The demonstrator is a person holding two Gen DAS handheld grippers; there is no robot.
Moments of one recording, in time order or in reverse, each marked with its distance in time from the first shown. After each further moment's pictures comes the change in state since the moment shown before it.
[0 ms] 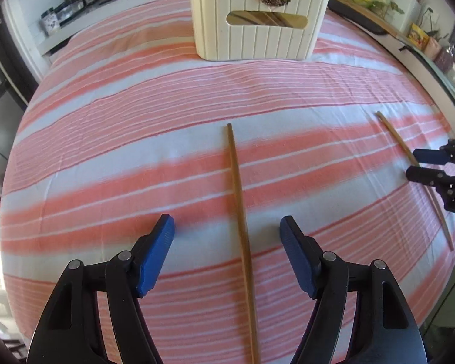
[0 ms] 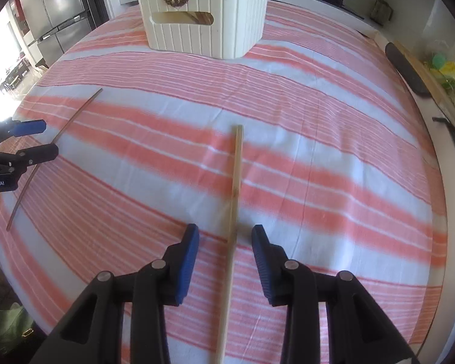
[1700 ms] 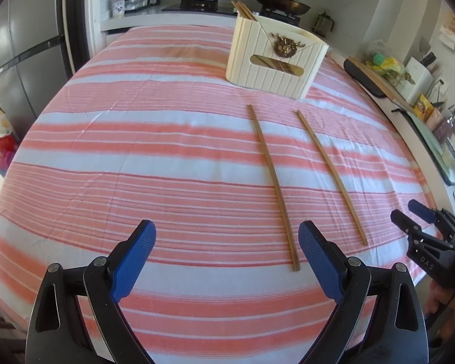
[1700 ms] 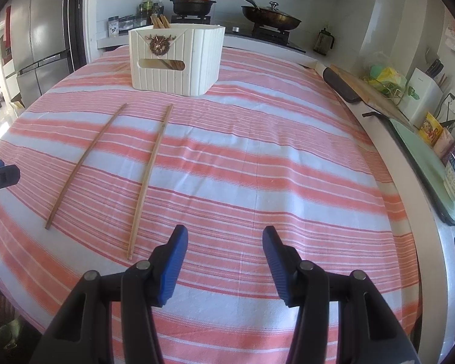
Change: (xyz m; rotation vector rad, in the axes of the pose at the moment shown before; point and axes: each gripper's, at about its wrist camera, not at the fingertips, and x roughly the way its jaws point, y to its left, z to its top) left arm -0.085 -0.015 -0.084 -0.305 -0.183 -0.018; right arm -0.058 0.012 -0.082 0.096 -0.271 -0.226
